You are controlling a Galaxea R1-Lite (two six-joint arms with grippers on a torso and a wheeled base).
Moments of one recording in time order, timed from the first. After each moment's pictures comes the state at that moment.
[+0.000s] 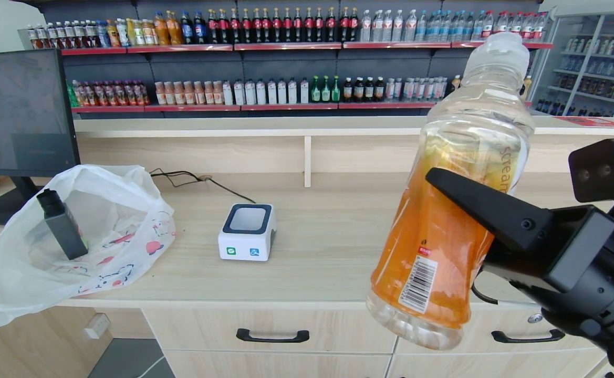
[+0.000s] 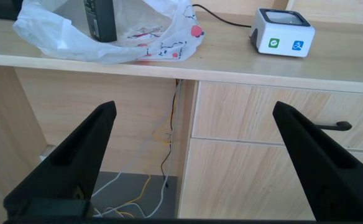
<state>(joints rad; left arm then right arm) 0.00 0.00 0.00 0.00 0.00 0.00 0.73 1.51 -0.37 -1.57 0.23 0.81</state>
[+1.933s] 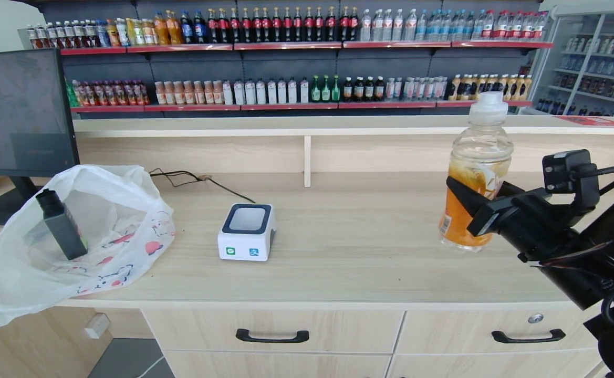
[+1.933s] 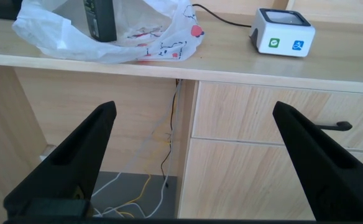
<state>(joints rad) 0.00 0.00 0.00 0.00 0.00 0.00 0.27 1.75 -0.43 -1.57 0.06 -0.05</state>
